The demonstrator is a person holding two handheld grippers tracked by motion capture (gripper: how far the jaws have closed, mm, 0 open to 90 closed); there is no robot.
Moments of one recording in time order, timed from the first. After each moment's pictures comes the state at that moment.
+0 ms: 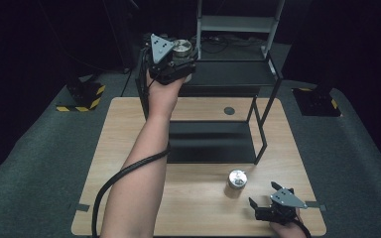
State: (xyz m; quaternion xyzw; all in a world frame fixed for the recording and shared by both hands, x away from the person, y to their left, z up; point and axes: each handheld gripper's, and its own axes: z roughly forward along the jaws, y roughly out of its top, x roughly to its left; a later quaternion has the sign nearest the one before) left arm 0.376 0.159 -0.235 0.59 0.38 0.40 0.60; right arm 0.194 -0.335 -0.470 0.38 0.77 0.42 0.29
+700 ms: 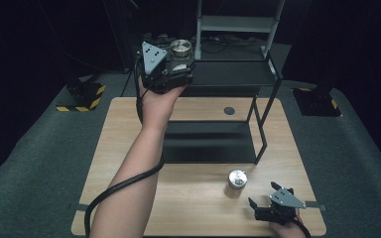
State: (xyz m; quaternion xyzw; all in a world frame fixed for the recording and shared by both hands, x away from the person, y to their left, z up) left arm 0.332 0.169 -0.238 0.58 0.36 0.41 0.60; right arm 0.194 -0.333 -0.469 0.37 0.77 0.42 0.29
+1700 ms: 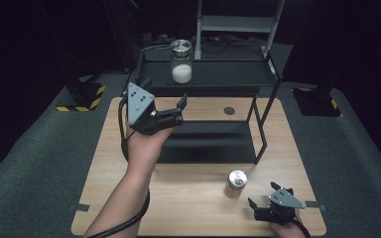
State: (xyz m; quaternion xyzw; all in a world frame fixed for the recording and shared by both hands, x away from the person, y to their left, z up) left arm 0.247 0.191 -0.277 0.59 0.34 0.41 0.60; right arm 0.194 -0.331 -0.469 0.37 0.78 0.41 0.30
